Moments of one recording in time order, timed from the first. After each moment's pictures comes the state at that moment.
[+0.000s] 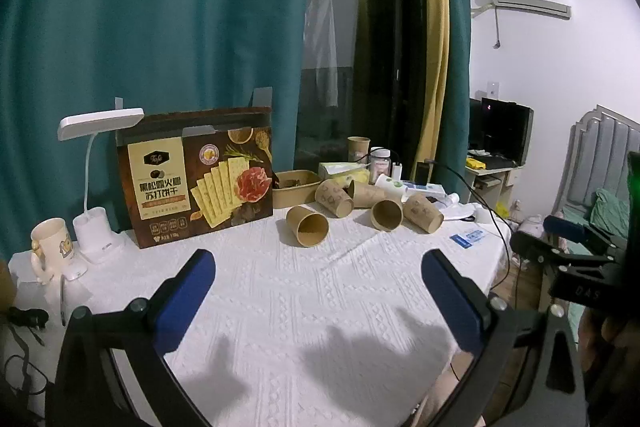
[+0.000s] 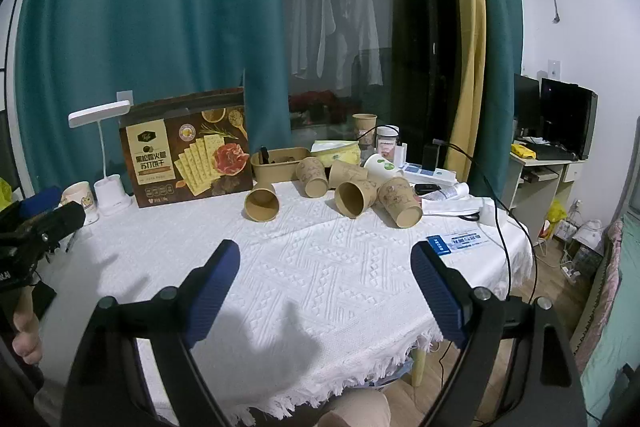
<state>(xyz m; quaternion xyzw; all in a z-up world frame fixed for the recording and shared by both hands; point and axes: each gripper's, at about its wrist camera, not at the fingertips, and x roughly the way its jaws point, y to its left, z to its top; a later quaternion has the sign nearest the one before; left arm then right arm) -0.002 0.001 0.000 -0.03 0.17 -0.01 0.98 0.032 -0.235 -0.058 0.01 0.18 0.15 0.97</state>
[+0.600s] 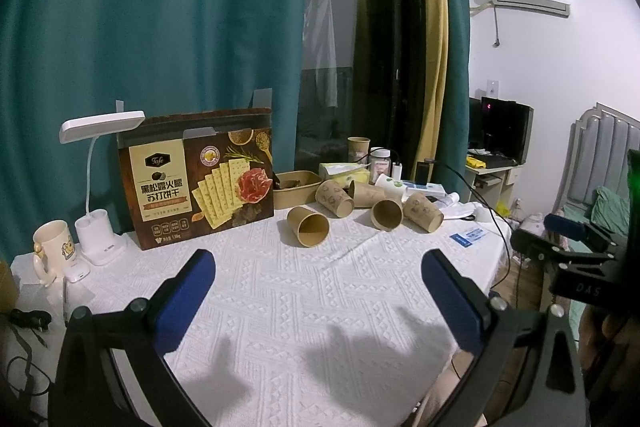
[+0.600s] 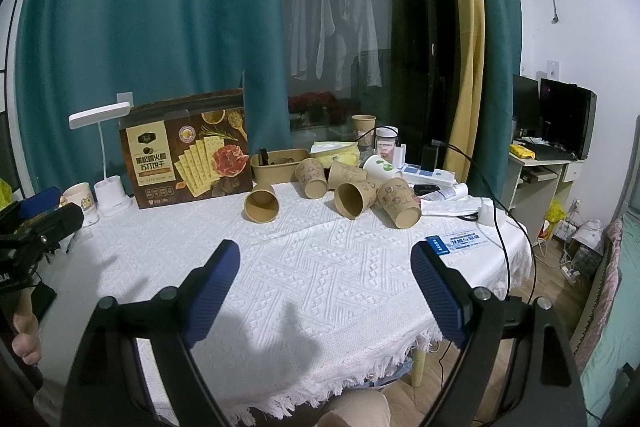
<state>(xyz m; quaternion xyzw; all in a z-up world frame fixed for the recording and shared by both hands) -0.001 0.000 0.001 -0.02 0.17 -0.01 0.98 0.028 -0.236 -0.054 0.01 0.18 0.15 0.97</state>
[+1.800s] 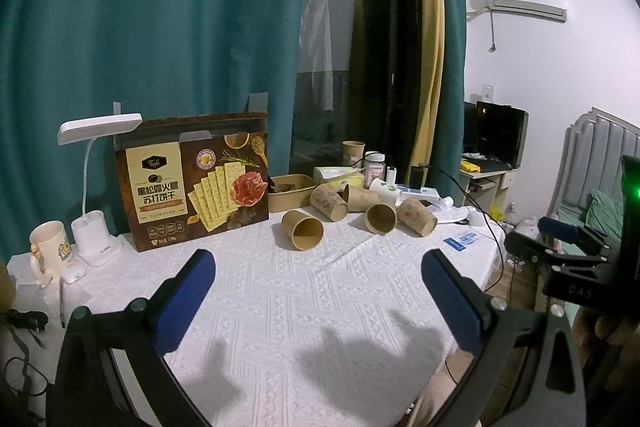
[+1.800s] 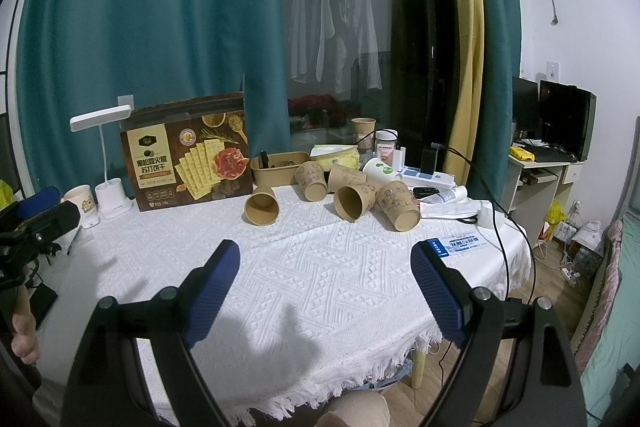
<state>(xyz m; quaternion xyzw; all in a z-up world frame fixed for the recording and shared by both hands) -0.006 -0.001 0.011 -0.03 0.17 -0.02 0.99 0.023 -0.233 -0.051 0.01 0.18 0.15 0.97</state>
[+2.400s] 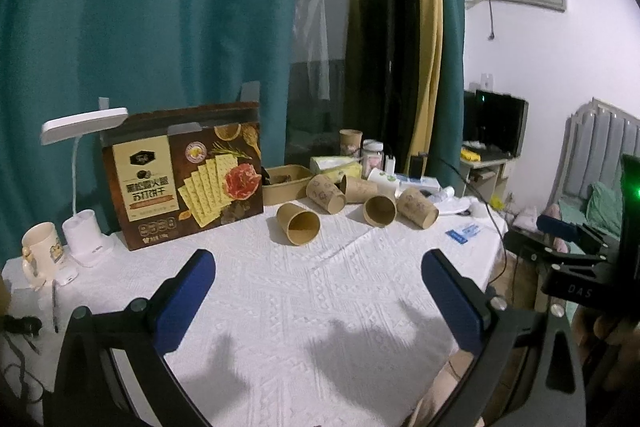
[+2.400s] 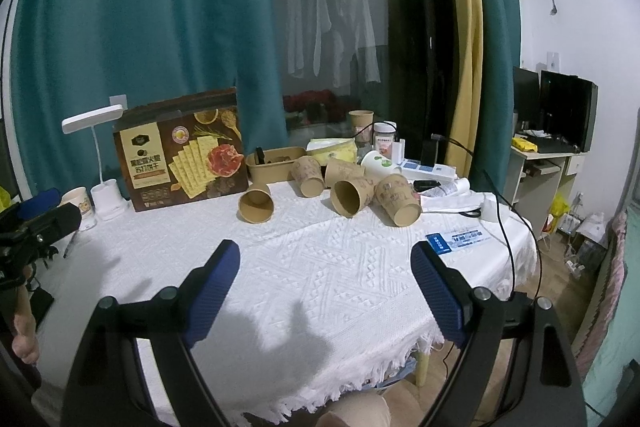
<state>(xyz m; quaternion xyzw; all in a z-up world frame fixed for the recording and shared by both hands) 0.020 -0.009 0.005 -0.02 0.19 -0.02 0.98 0.045 -0.240 -0.053 0.02 0.19 0.15 0.97</state>
